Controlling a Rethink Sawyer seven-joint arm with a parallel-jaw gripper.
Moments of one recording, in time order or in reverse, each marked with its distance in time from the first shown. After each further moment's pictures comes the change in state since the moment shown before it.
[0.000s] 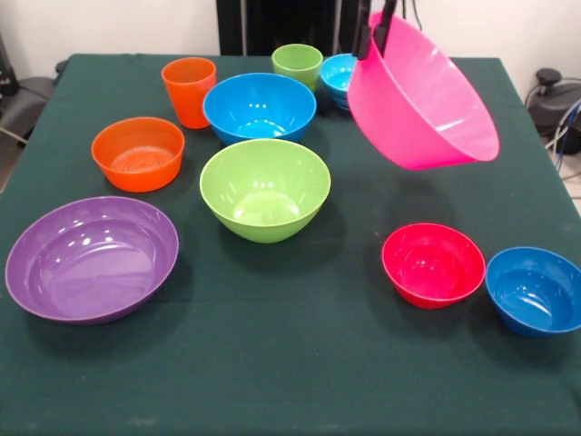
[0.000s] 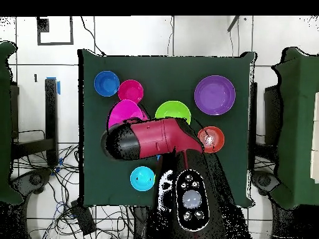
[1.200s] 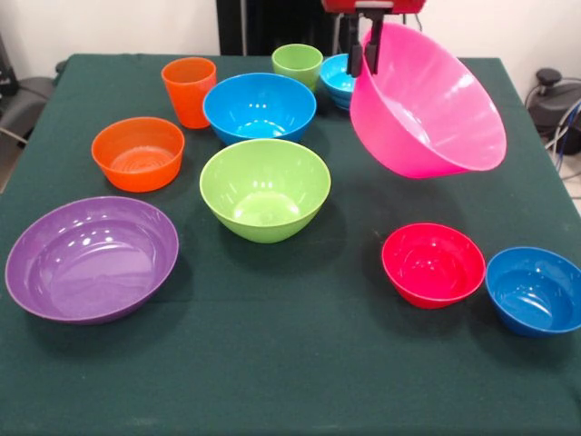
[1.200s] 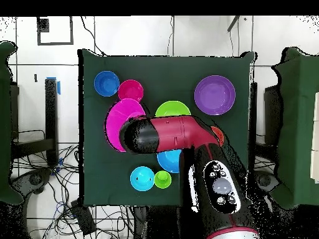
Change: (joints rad) arm -0.175 0.033 0.158 0.043 0.038 0.000 0.000
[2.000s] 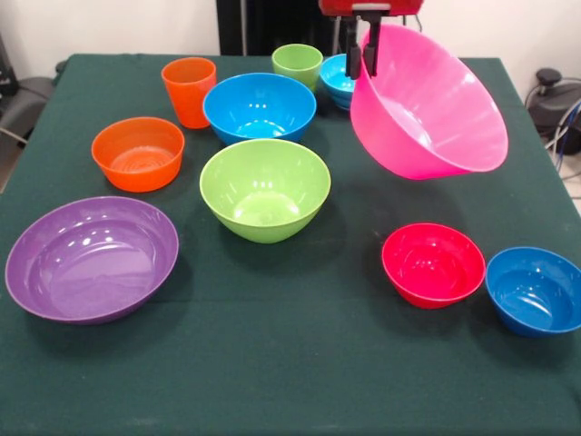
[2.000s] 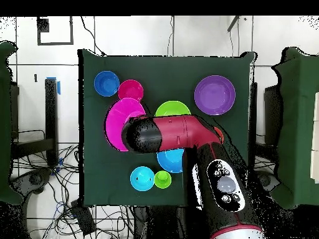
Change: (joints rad) arm -0.025 0.003 0.028 0.005 -0.003 0.000 0.000
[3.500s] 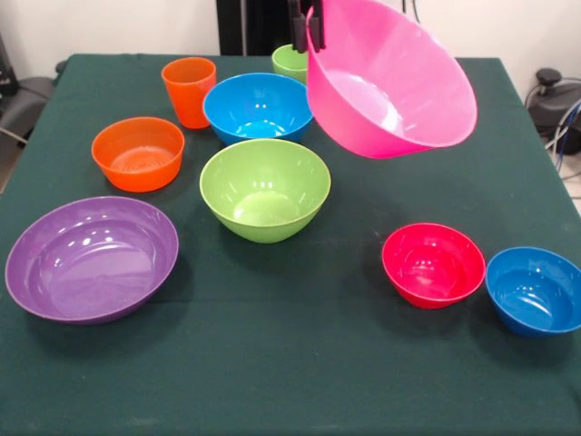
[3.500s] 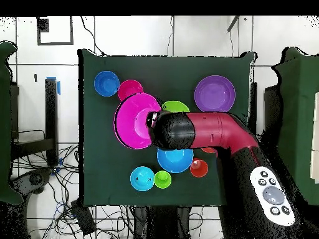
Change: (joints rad) arm -0.220 -0.061 0.174 0.022 0.005 0.096 0.000
